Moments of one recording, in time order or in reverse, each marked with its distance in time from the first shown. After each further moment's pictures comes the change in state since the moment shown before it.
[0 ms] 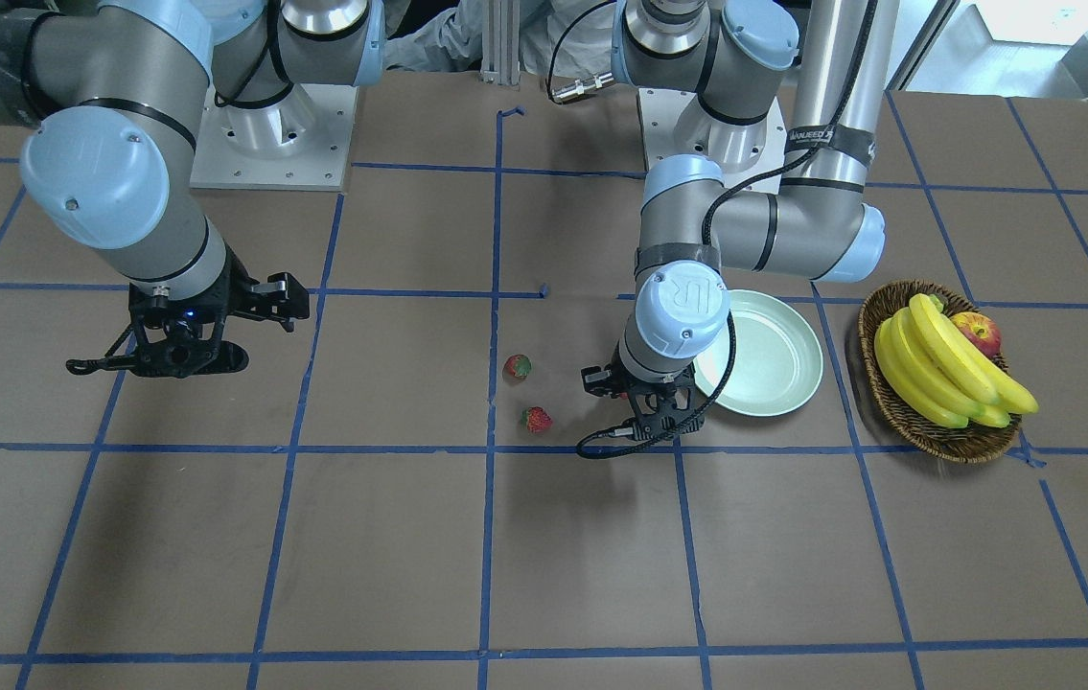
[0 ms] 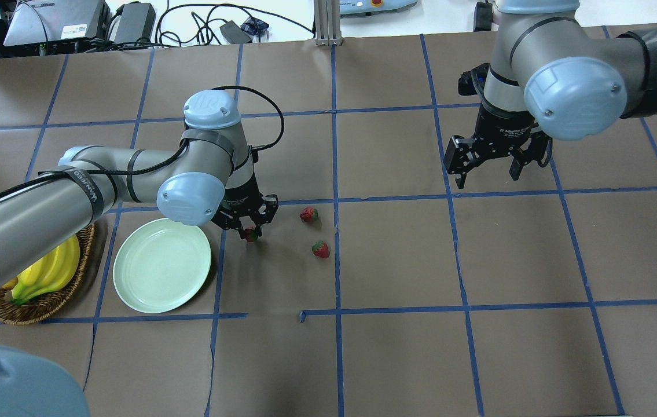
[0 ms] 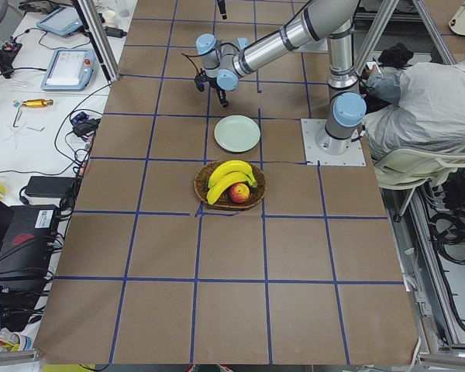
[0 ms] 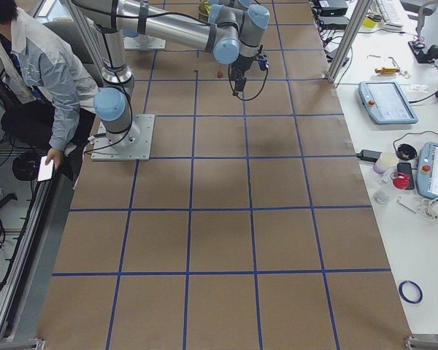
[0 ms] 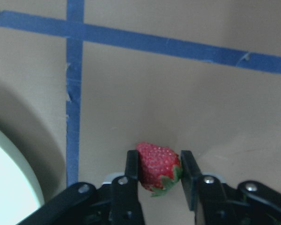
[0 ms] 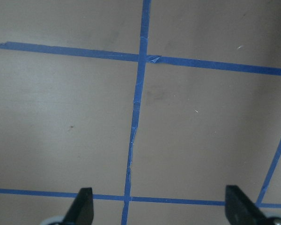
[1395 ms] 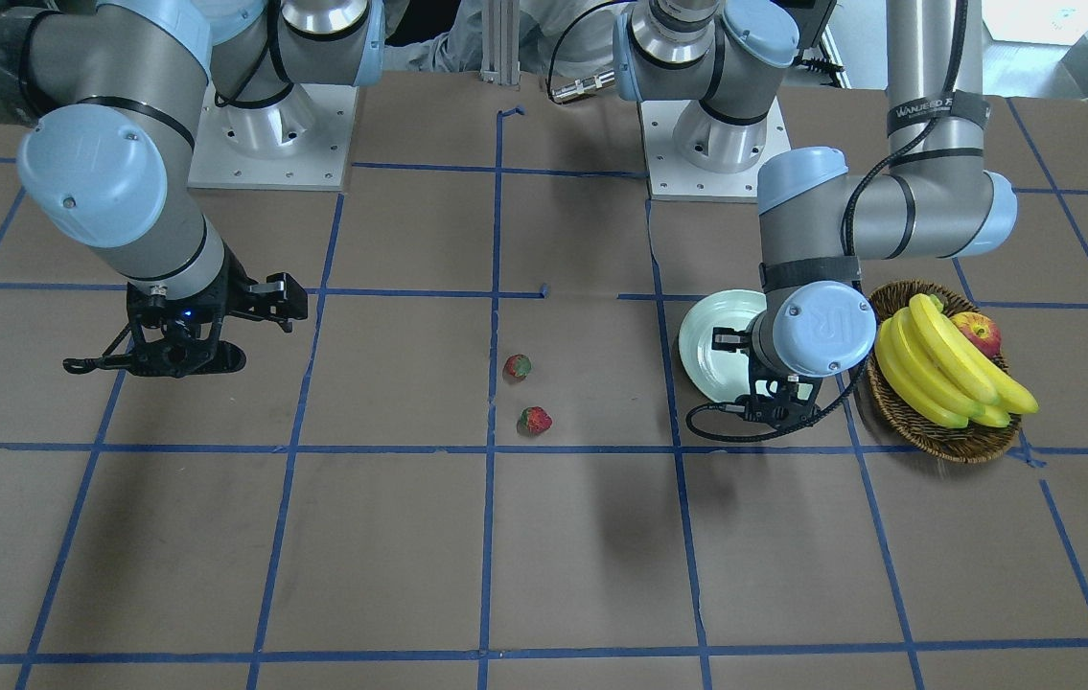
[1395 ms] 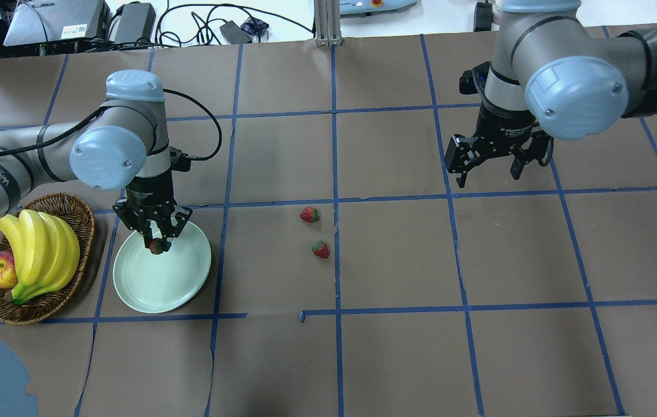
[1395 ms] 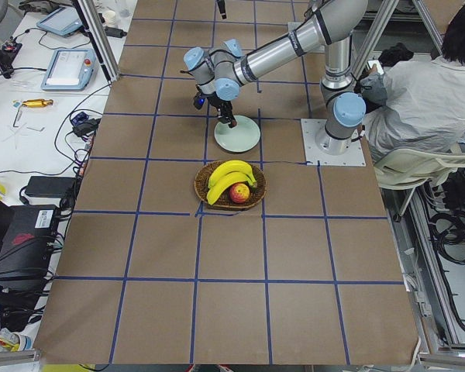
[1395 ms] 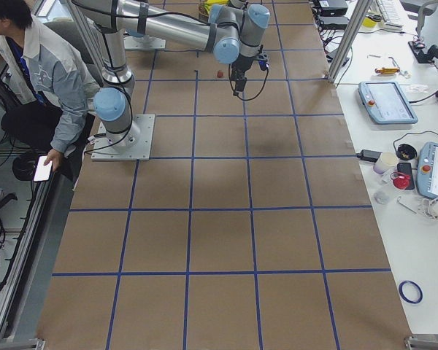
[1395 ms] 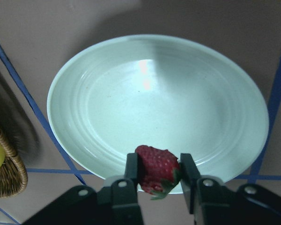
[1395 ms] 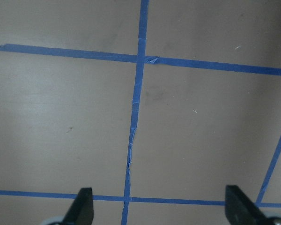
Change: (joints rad) left arm 0.214 0.046 0.020 -0.306 0.245 0.450; right arm -0.002 0.000 -0.001 -0.001 0.000 0.009
